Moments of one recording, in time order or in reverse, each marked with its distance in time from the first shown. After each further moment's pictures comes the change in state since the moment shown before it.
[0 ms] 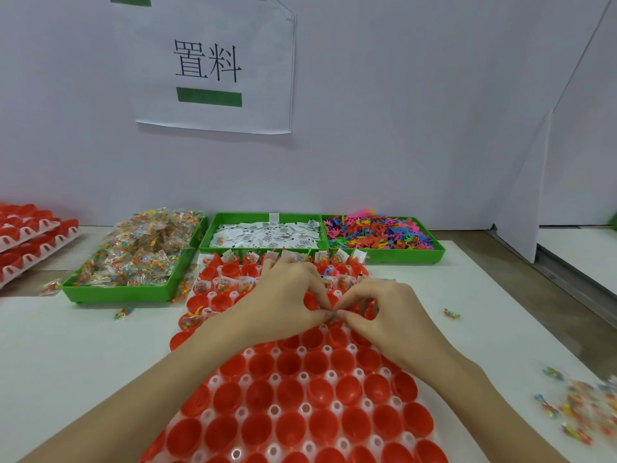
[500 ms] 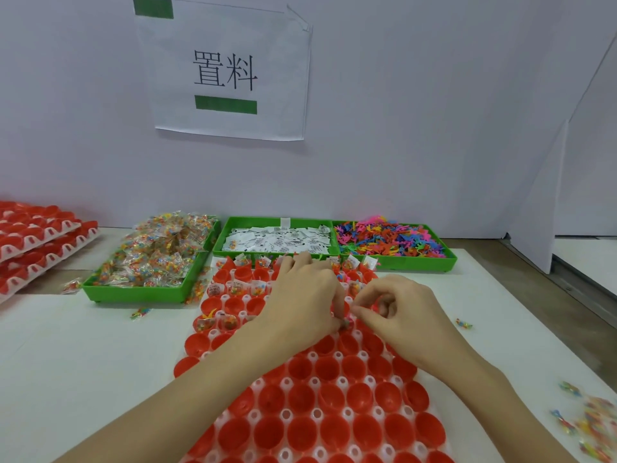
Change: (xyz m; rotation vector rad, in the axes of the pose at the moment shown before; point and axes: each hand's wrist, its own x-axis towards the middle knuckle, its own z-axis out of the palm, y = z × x) left_hand 0.001 0.015 0.008 0.223 0.142 0.017; right_hand 0.005 -0.002 -0.007 0.002 0.070 0.047
